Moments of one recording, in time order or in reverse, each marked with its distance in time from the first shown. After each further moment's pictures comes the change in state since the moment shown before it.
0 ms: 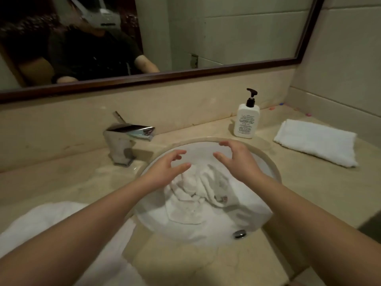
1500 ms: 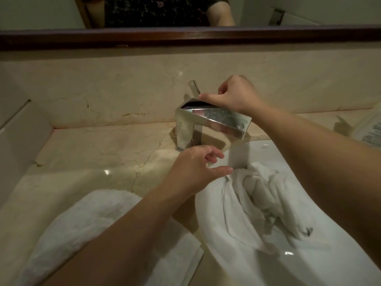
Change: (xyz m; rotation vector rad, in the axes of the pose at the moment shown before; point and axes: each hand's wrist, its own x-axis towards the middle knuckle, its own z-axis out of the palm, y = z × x) left_hand -0.021 -0.068 -0.067 0.016 0.247 -0.144; right_hand 0.193 -0.178 0.141 -0.050 -0.297 -0.292
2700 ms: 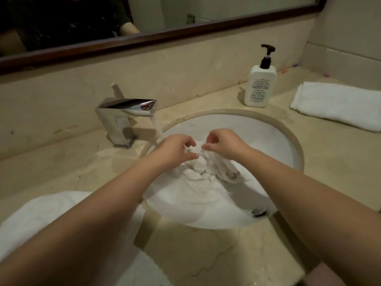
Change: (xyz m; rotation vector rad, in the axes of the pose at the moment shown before) left_hand 0.017 0.057 0.076 0.401 -0.324 0.223; right_hand -0.214 0.129 0.004 0.034 0.005 0.328
